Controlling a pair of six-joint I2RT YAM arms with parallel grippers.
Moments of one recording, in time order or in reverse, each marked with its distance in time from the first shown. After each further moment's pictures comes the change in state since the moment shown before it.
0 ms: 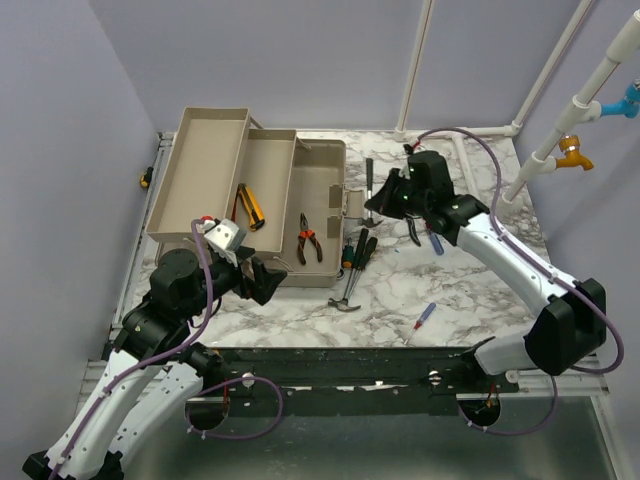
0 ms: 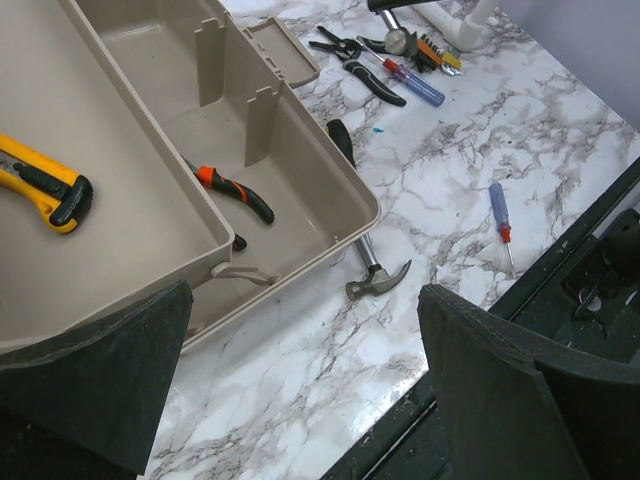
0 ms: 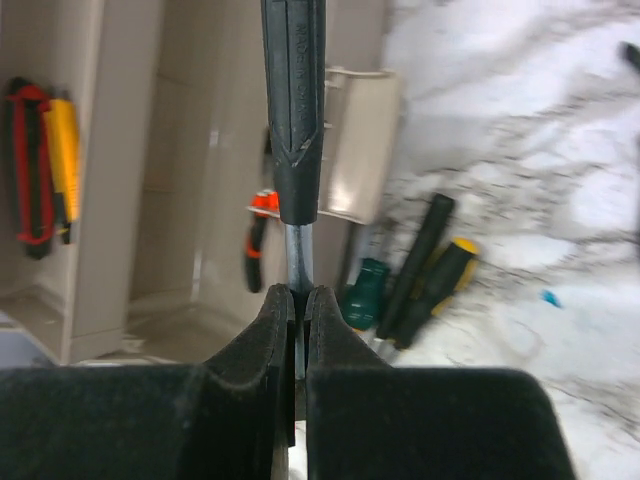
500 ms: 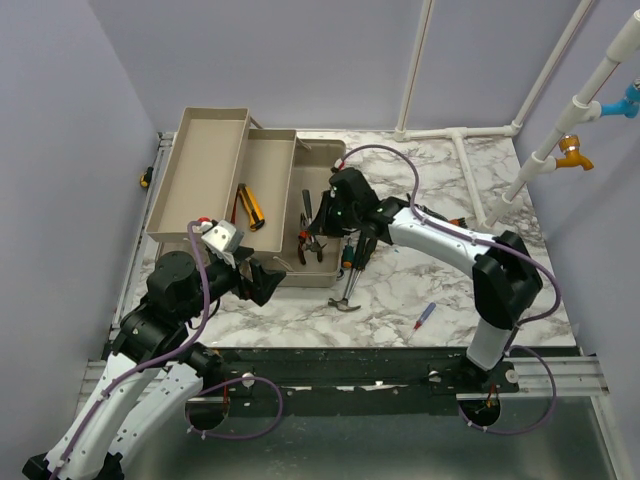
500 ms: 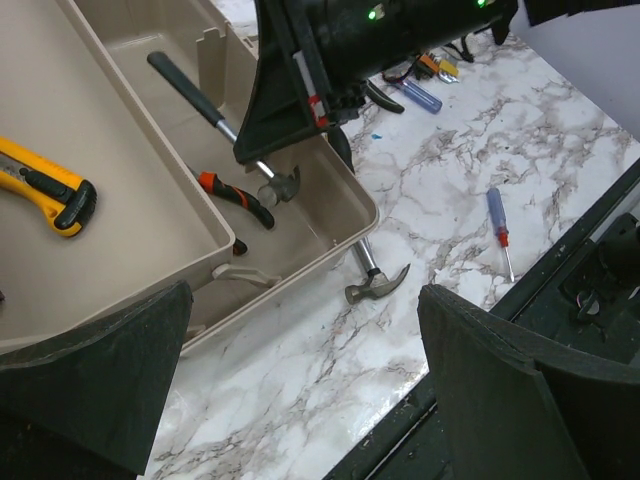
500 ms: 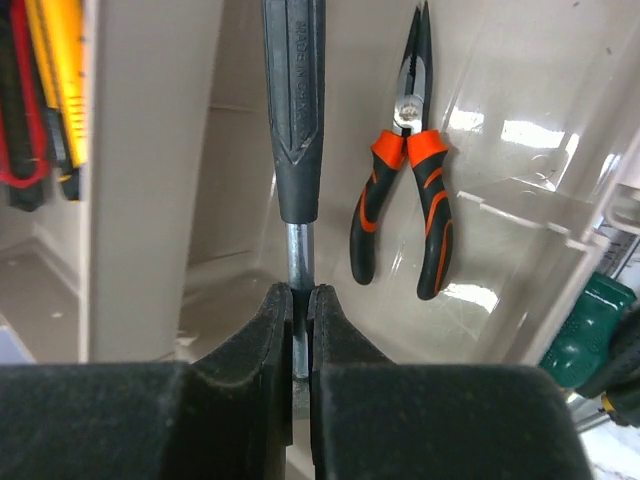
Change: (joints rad) left arm 0.004 -0.020 0.000 0.000 0.000 0.000; right arm 0.286 0.383 0.213 0.082 0.000 0.143
